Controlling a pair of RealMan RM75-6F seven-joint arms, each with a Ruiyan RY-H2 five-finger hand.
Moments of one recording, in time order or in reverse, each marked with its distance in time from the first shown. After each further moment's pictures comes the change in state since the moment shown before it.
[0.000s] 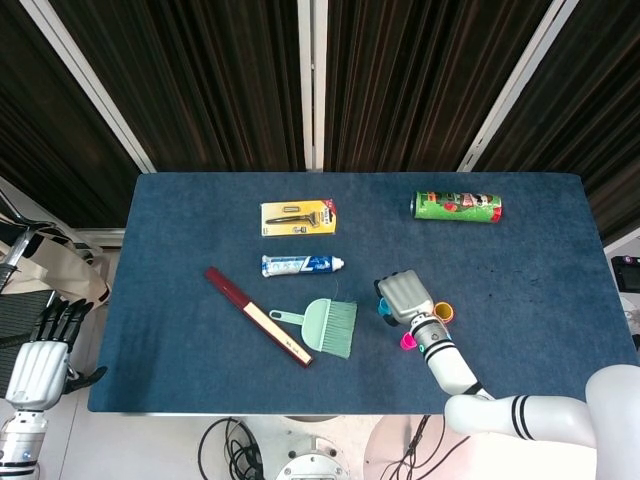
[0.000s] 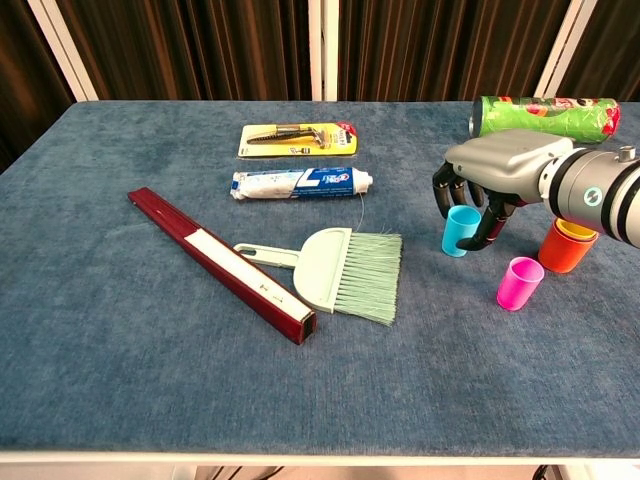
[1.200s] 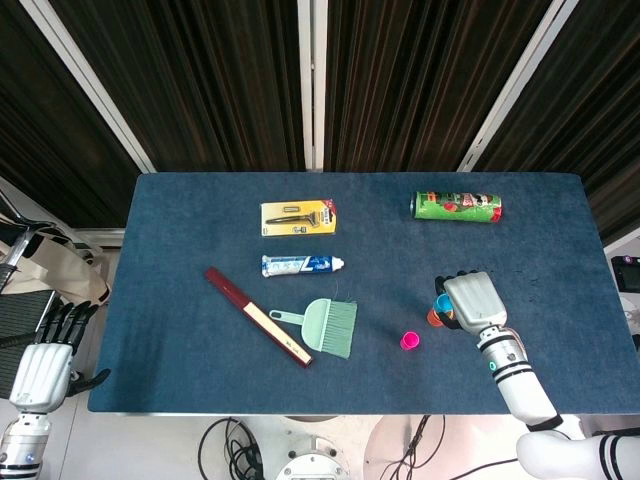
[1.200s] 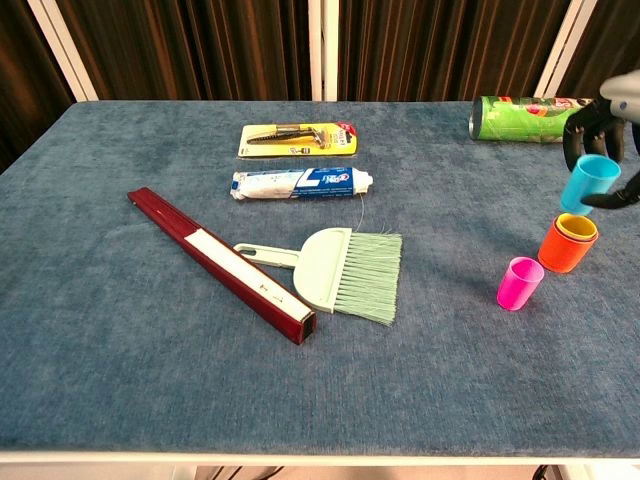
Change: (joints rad) left arm 0.003 0.000 0.008 -0.027 0.013 0.004 0.036; right arm -0.212 0.328 -0.092 -0.257 -0.260 0.174 0.177
